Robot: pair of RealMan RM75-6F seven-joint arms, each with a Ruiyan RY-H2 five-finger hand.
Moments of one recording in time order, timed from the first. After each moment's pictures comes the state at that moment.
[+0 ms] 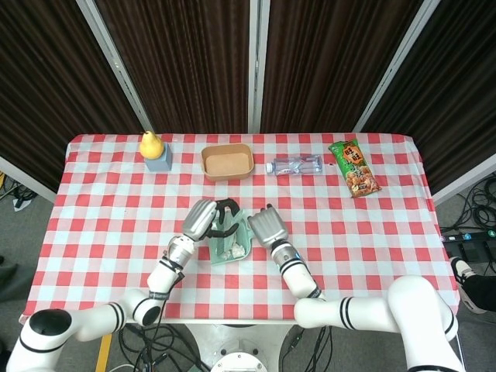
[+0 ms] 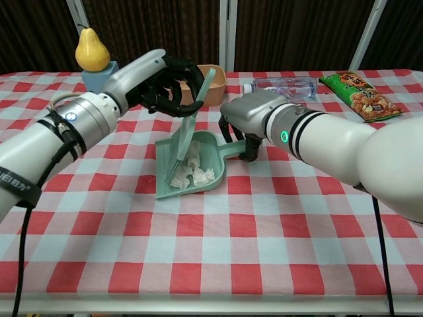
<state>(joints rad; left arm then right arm) -0.80 -1.92 -0.23 -1.06 1.38 1.09 -0.45 1.08 -1.82 0.15 -1.38 -0.56 0.99 -0.94</state>
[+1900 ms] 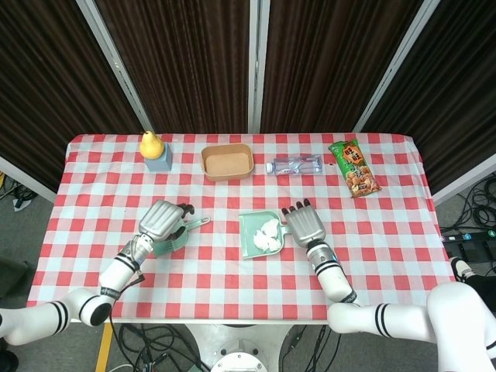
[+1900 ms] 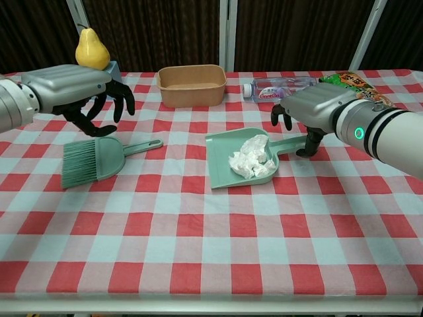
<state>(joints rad) -0.73 -1.54 -0.12 -1.36 1.26 0.92 0.26 0.93 -1.65 0.08 -1.49 -0.65 1.06 -0.89</state>
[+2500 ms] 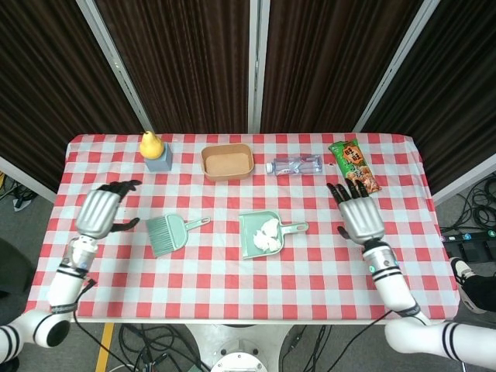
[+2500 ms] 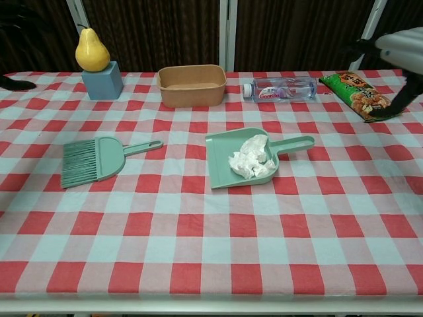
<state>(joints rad) -0.51 -1.33 -0.13 -1.47 1.32 1.27 0.04 0.69 -1.30 0.02 -1.67 -1.00 1.23 -0.51</state>
